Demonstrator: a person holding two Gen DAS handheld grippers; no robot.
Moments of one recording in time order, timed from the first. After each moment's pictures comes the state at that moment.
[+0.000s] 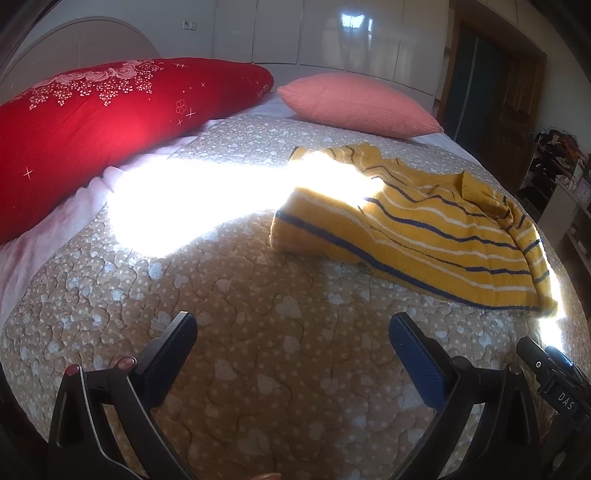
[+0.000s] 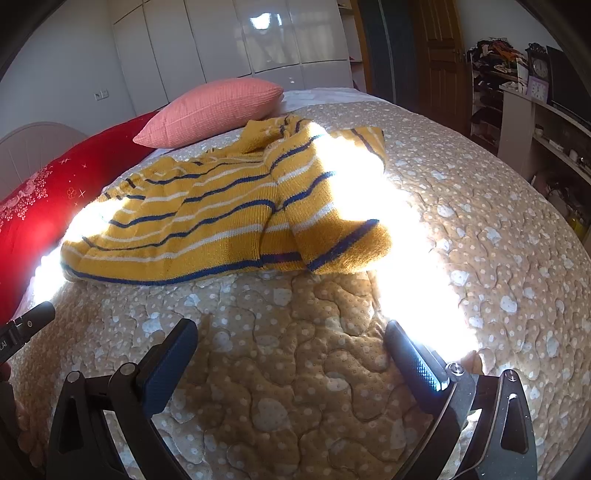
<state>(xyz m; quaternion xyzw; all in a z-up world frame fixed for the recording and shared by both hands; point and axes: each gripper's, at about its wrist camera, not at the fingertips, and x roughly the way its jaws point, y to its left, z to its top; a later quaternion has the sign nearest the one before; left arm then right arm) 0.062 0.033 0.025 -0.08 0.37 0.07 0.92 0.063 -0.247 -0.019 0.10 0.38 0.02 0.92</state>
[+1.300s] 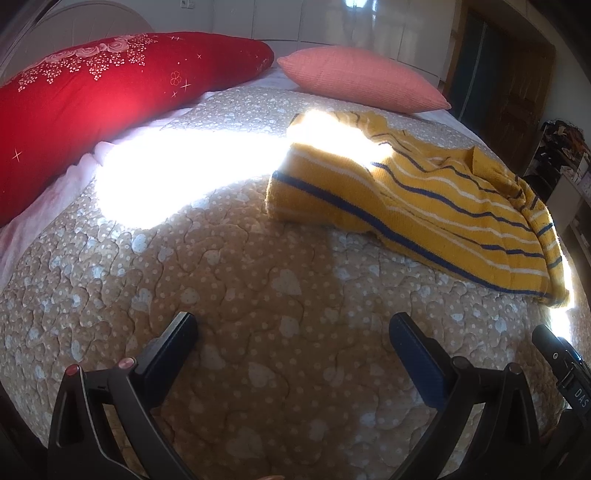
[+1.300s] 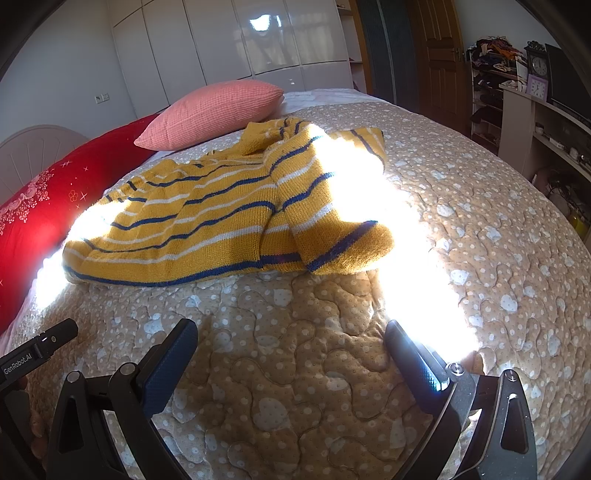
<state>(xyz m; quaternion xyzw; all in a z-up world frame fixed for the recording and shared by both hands) 0.074 0.034 0.004 -0.08 0.42 0.07 0.90 0.062 -0.249 -0.018 0.10 0.38 0.02 0.92</state>
